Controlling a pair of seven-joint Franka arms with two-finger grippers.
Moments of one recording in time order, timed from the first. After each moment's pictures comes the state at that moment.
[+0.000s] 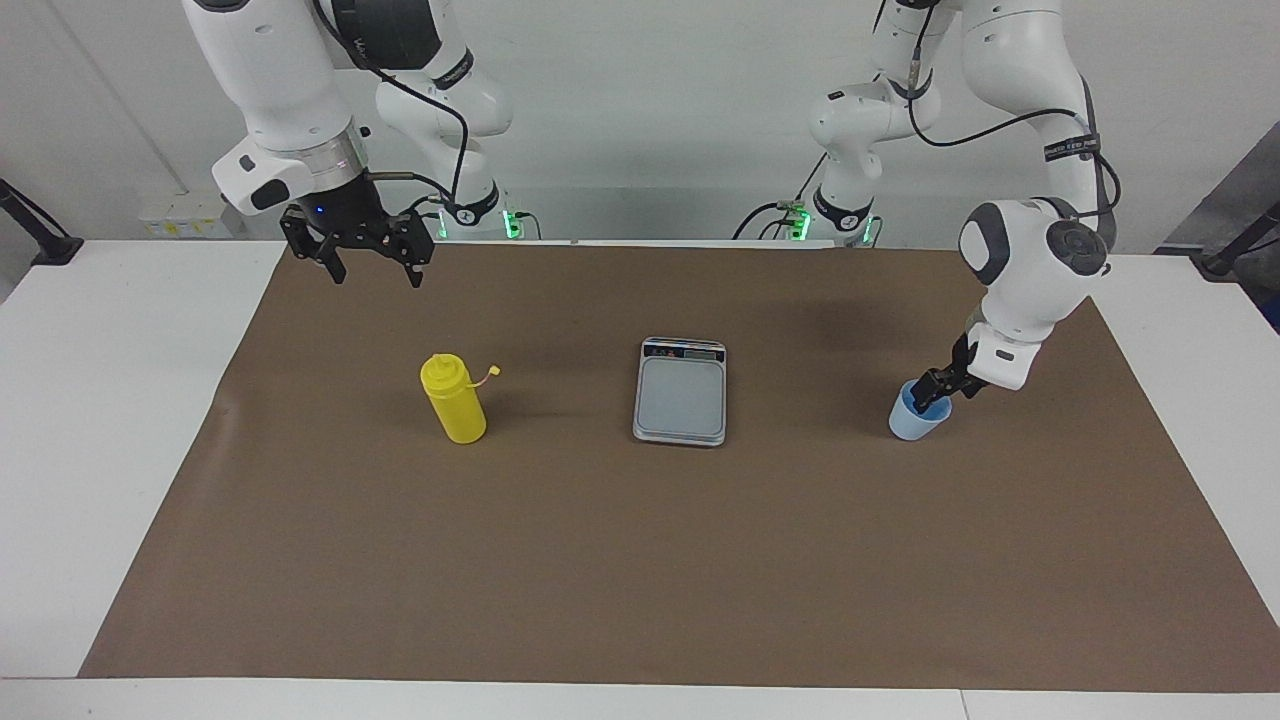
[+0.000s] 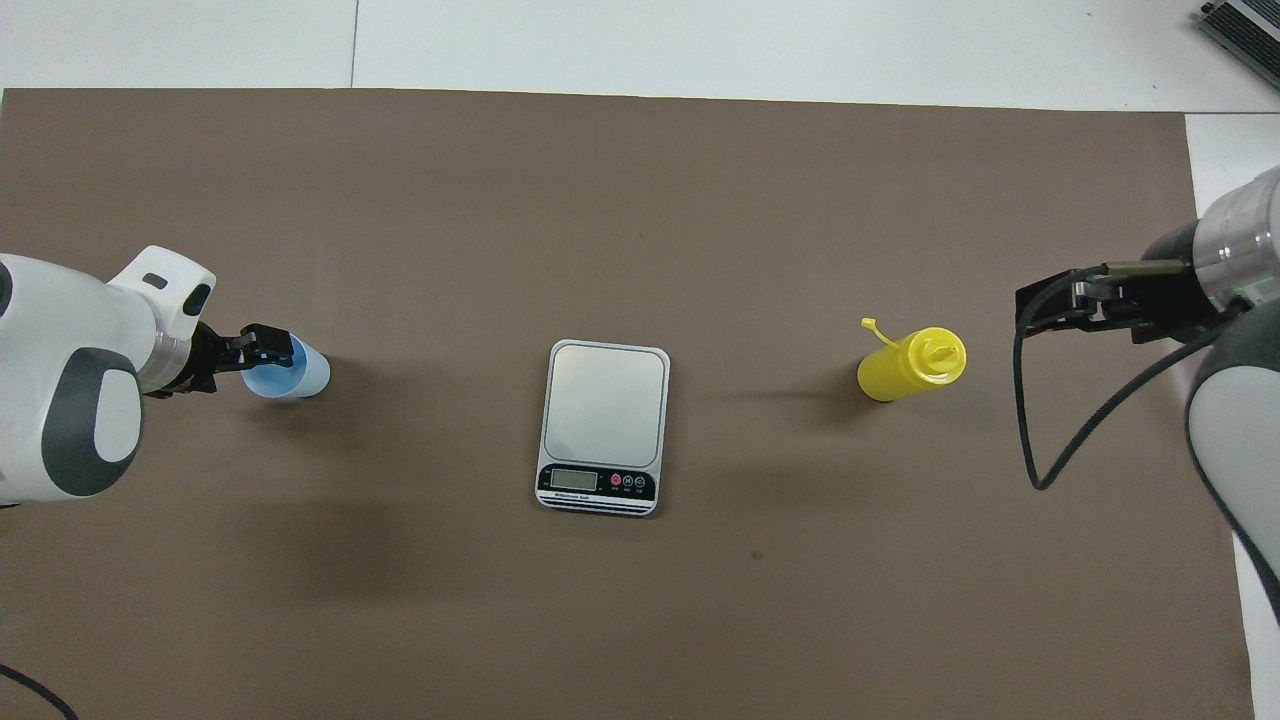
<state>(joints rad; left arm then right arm) 0.19 0.11 -0.20 -2.15 -0.03 2.26 -0.26 -0.07 0.03 0.16 -1.55 -0.01 1.56 0.15</state>
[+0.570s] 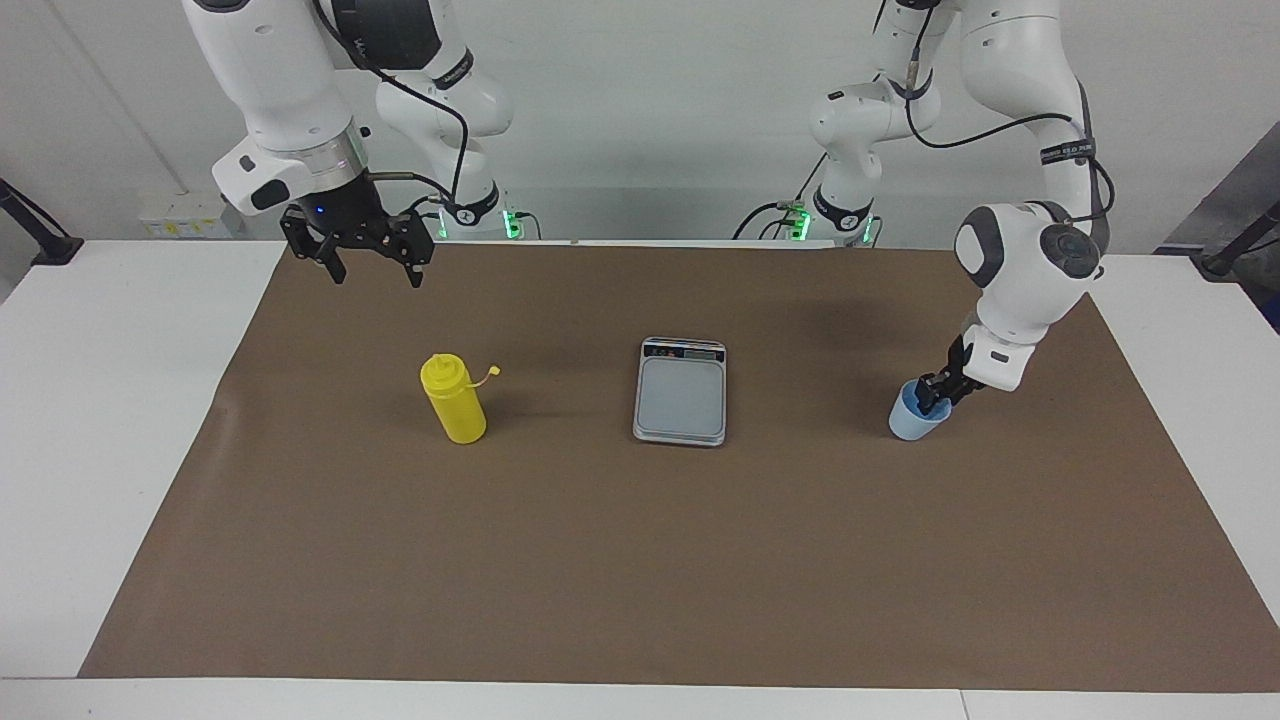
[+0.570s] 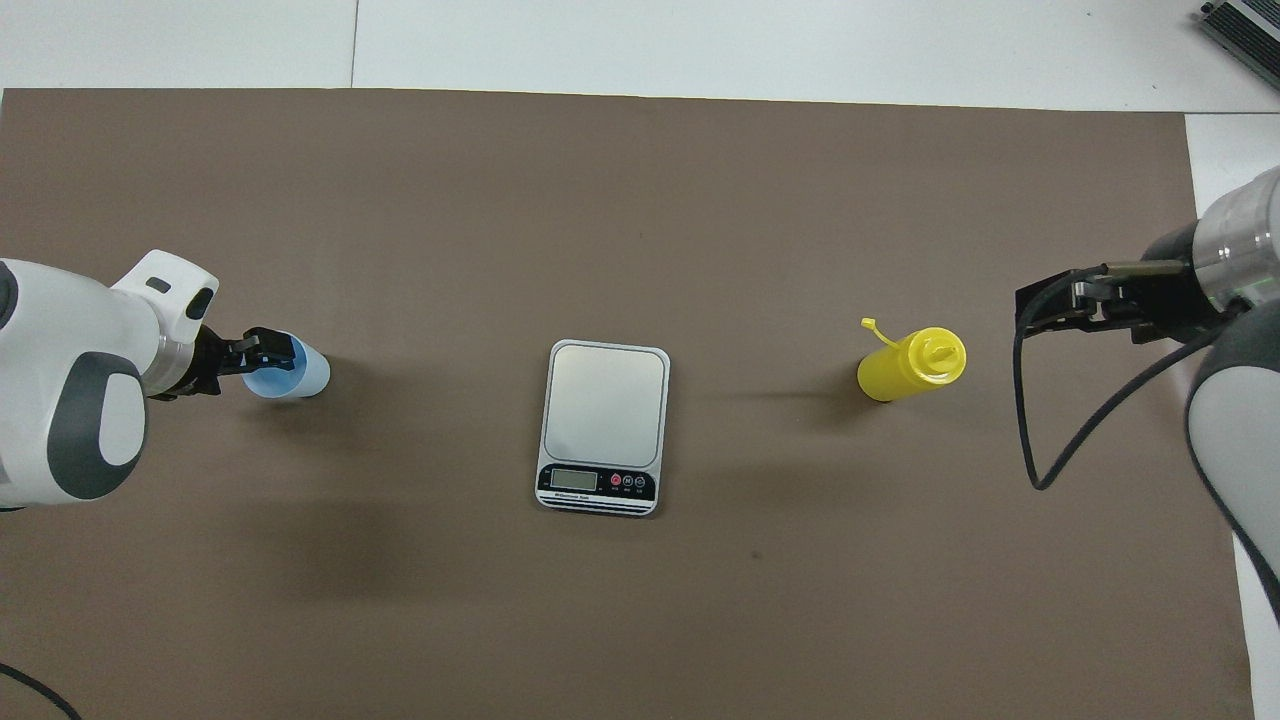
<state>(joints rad) 0.19 0.12 -0.20 -2.17 -0.03 2.29 -0.25 -0.07 0.03 0.16 -1.55 -0.01 1.56 0.15</state>
